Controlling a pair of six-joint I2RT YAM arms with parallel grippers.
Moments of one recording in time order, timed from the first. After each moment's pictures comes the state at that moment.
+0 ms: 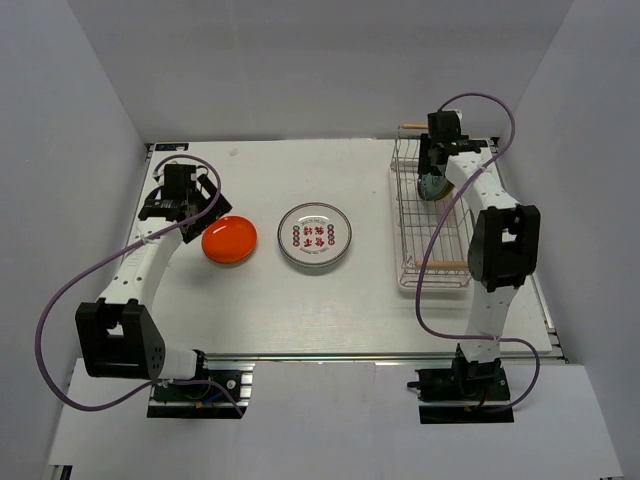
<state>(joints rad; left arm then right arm) -0.06 1.38 1.15 -0.63 -0.12 -0.67 0.17 2.01 1.77 -0.56 0.39 0.11</state>
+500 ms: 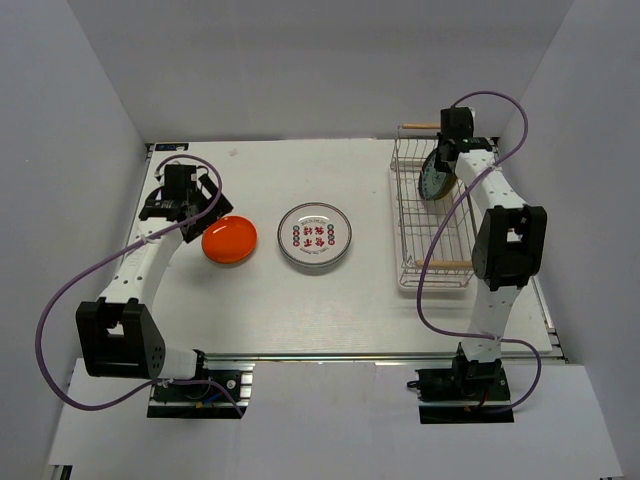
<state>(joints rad) -0.06 1.38 1.14 -0.62 -0.10 -0.66 0.11 2.02 1.79 -0.56 0.32 0.16</state>
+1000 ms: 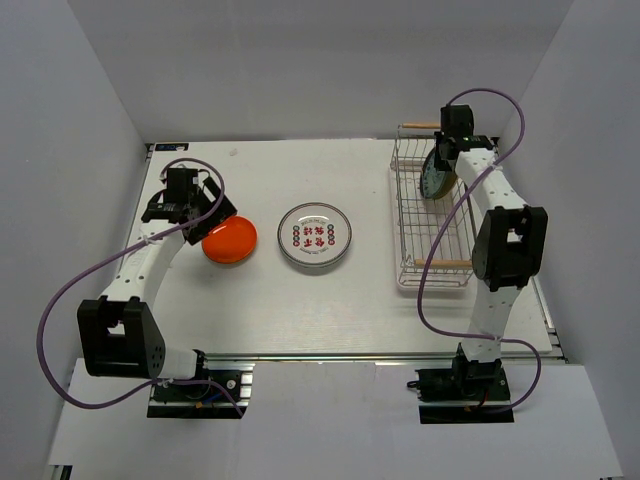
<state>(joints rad) -0.06 1.38 1.10 -0.57 -0.03 -0.65 0.11 2.01 1.81 -0.58 0.29 0.08</state>
